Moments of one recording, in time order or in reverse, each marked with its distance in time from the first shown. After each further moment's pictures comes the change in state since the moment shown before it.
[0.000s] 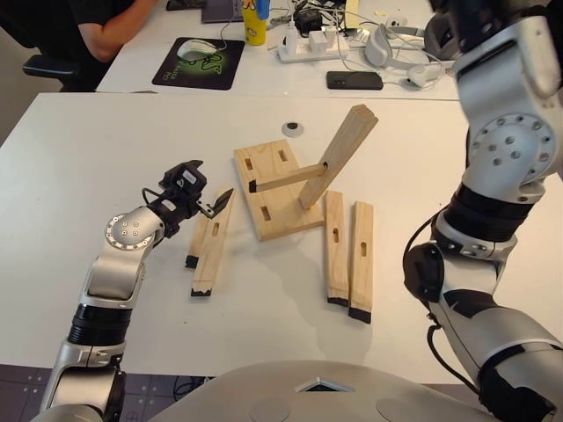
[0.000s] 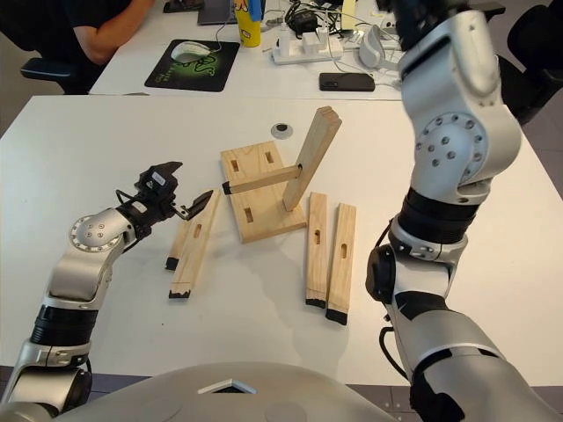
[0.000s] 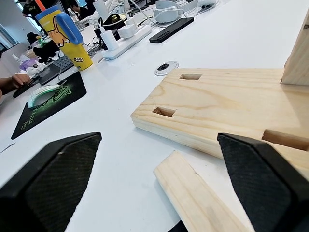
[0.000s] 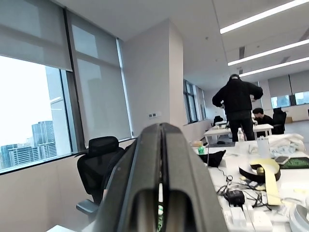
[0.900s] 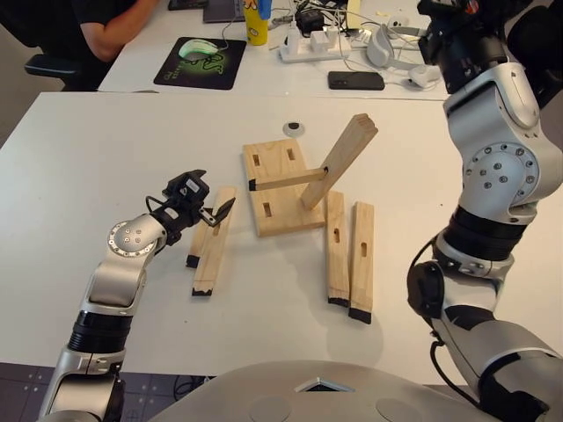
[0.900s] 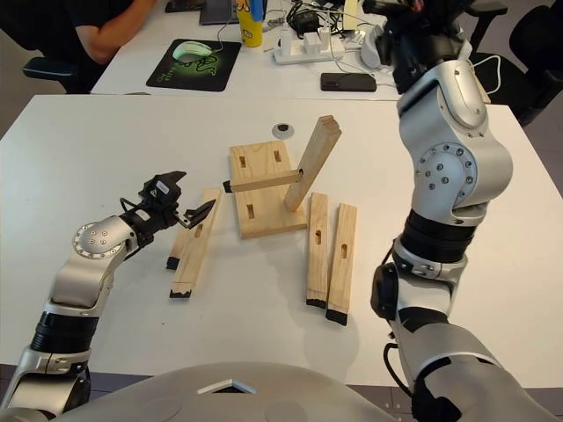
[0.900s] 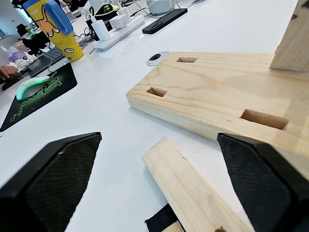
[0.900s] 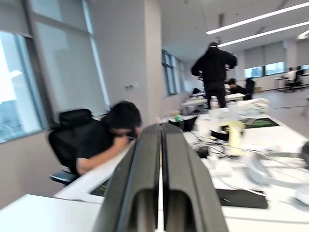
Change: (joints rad) left arm 0.030 0.002 -0.011 -0.019 0.000 0.015 -0.015; right arm 0.207 -0.095 0.008 0.024 -0.116 0.066 -0.034
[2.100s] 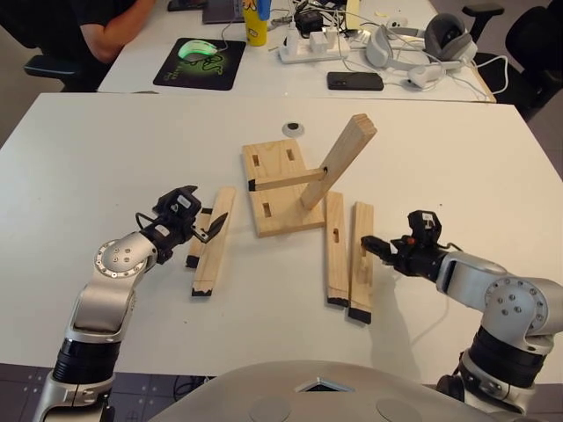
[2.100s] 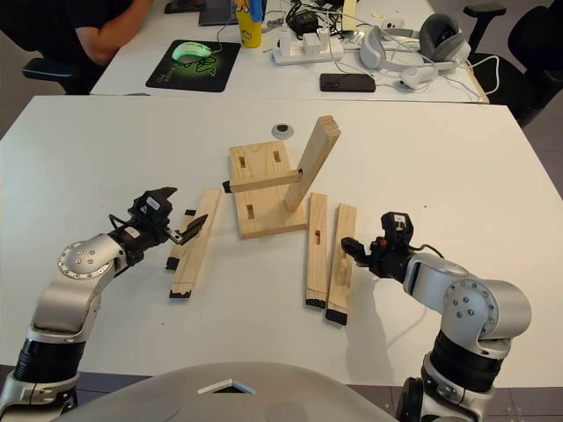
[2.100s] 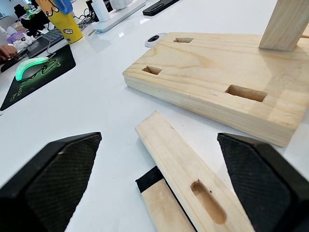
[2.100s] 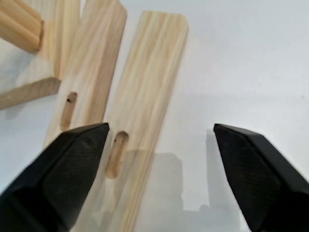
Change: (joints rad) left arm 0.117 0.035 0.042 -0.147 -0.012 0.096 -0.013; right arm 0.676 0.042 -0.140 -0.399 0.191 0.897 0.007
